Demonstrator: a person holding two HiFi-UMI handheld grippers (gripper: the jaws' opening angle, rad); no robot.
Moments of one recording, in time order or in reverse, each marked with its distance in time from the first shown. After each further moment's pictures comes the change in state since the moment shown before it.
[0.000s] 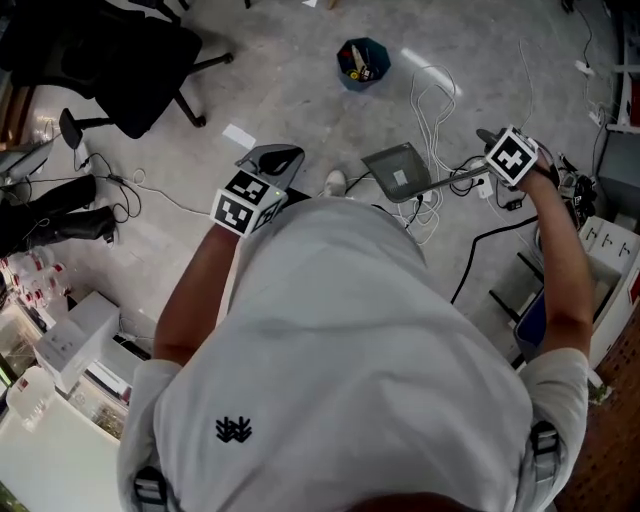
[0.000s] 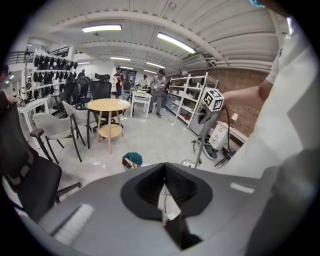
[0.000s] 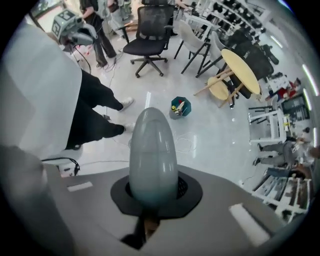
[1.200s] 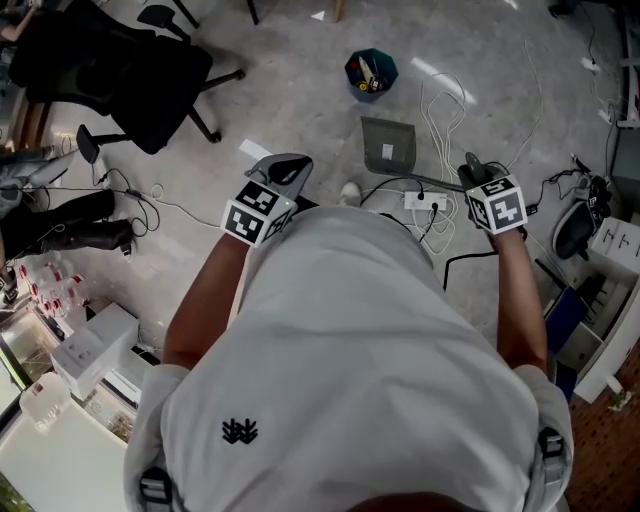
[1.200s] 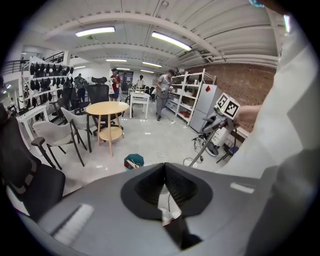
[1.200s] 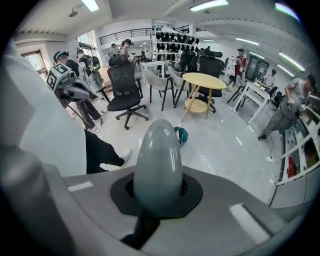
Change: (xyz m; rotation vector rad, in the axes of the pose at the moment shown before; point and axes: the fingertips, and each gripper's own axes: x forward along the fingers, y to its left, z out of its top) left arm -0.003 -0.004 0.011 0.051 0.018 0.013; right arm -0.012 0.080 0.049 0.506 -0.536 0.058
